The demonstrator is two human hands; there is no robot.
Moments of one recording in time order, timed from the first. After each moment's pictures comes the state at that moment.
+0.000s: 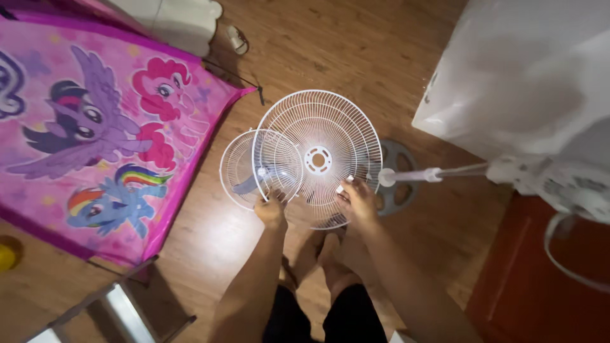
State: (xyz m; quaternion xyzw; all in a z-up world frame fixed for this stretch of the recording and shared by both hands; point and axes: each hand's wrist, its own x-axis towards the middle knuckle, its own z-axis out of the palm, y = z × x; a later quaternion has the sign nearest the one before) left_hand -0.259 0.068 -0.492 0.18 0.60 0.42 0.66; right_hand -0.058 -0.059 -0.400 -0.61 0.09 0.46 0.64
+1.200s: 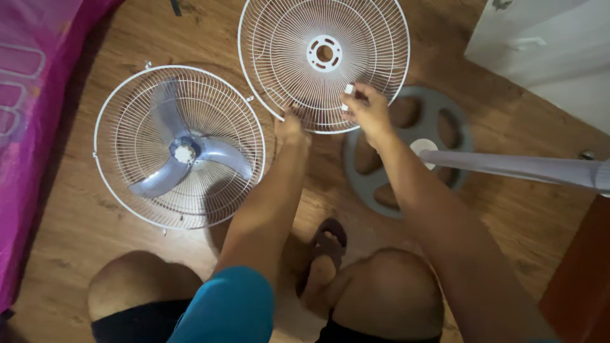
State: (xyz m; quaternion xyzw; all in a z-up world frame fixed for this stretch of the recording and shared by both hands) left_hand 0.017 0.131 -0.978 0.03 0.58 0.41 0.70; right_hand 0.145 0.037 -0.814 -0.71 -0.12 0.41 0.55
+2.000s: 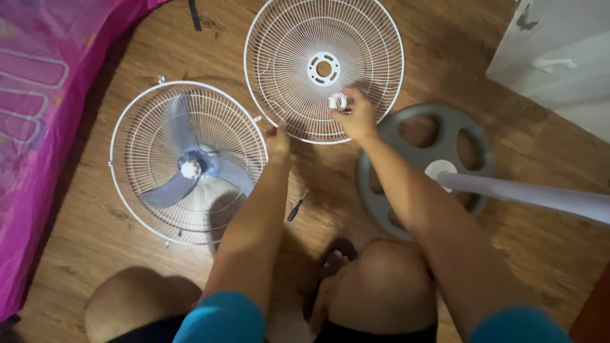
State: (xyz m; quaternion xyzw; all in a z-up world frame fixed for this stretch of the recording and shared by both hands) left_hand -0.059 0.173 -1.031 0.30 0.62 0.28 0.66; right_hand 0.146 0.090 -0.903 -0.78 -0.37 0.25 0.44
